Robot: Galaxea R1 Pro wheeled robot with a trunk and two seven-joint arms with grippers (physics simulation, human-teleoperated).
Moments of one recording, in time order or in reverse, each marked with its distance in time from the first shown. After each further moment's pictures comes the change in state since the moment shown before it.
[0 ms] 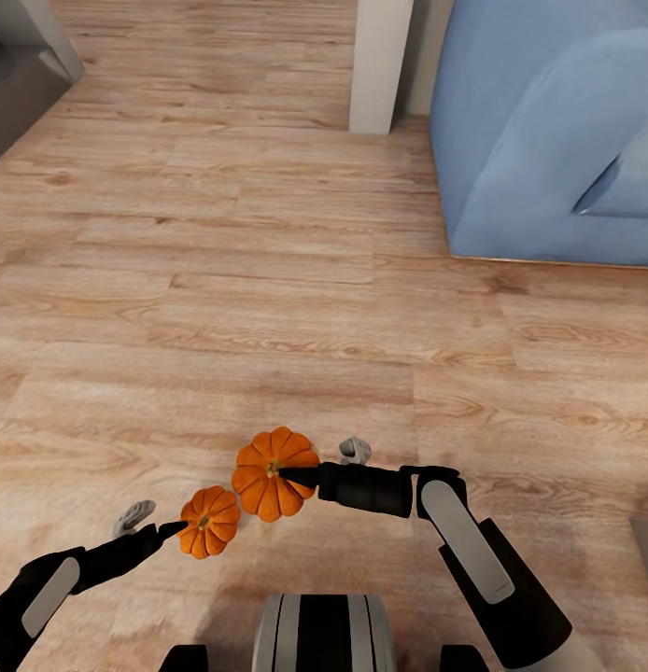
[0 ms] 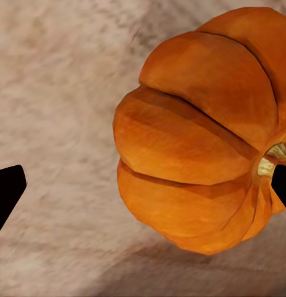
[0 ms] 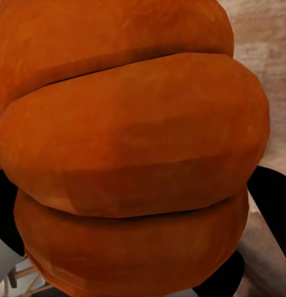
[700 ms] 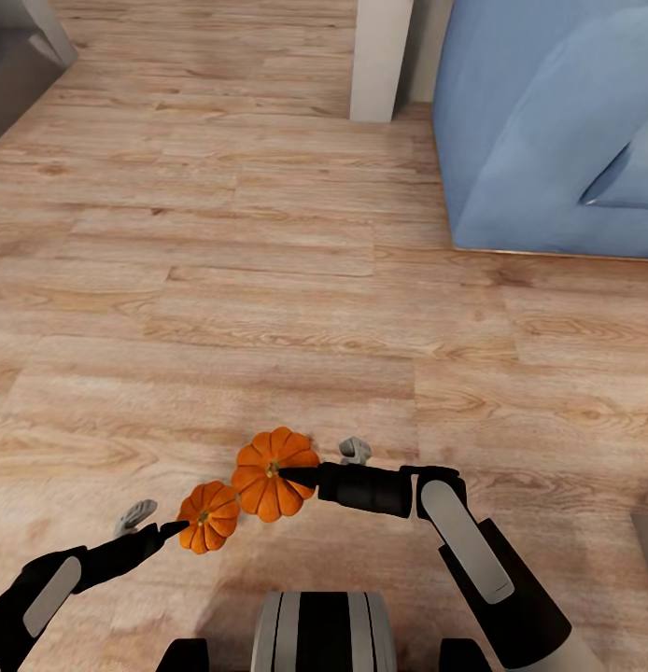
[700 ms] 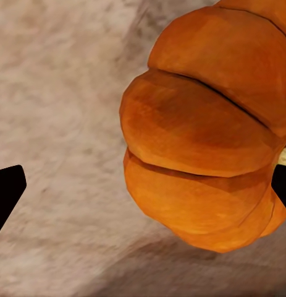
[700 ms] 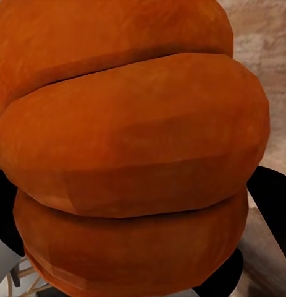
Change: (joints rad) left arm 0.000 -0.002 -0.006 -0.006 0.001 0.000 -0.002; right arm 0.000 0.001 0.000 0.001 0.001 0.000 0.000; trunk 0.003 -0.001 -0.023
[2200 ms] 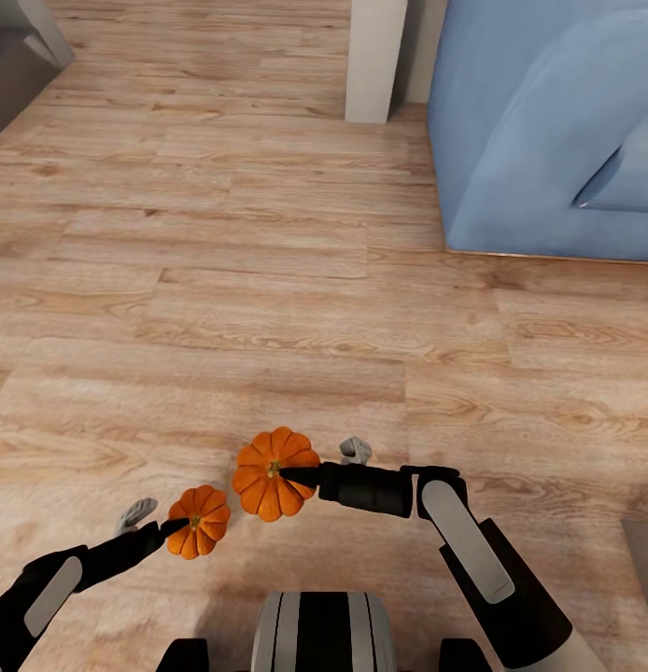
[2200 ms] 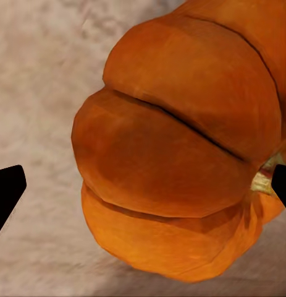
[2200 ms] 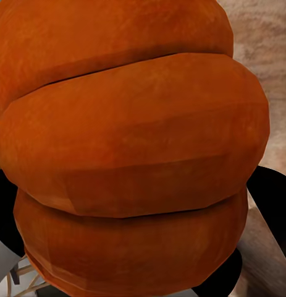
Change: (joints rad) left arm 0.000 -0.002 -0.004 -0.002 0.000 -0.035 -0.001; right arm 0.000 -0.003 -0.001 0.000 0.000 0.000 0.001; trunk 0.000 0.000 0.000
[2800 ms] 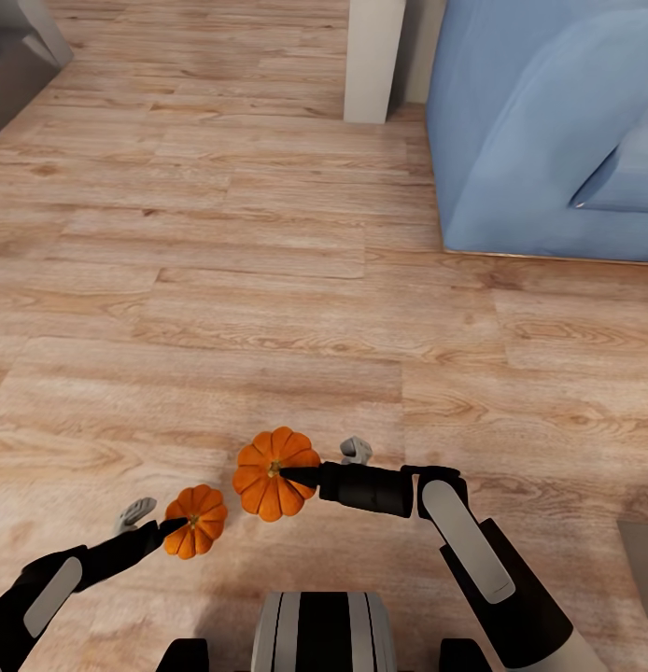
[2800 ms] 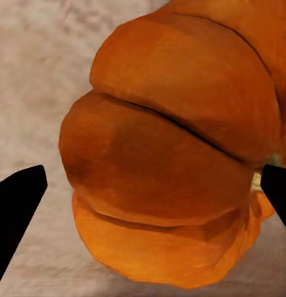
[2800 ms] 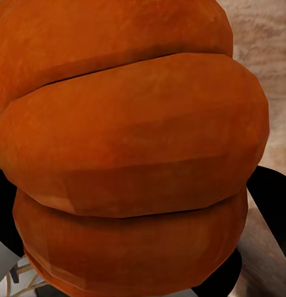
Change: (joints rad) left arm 0.001 0.001 0.000 0.001 0.008 -0.011 -0.001; right arm 0.000 -0.002 0.000 -0.001 0.000 0.000 0.000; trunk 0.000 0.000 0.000
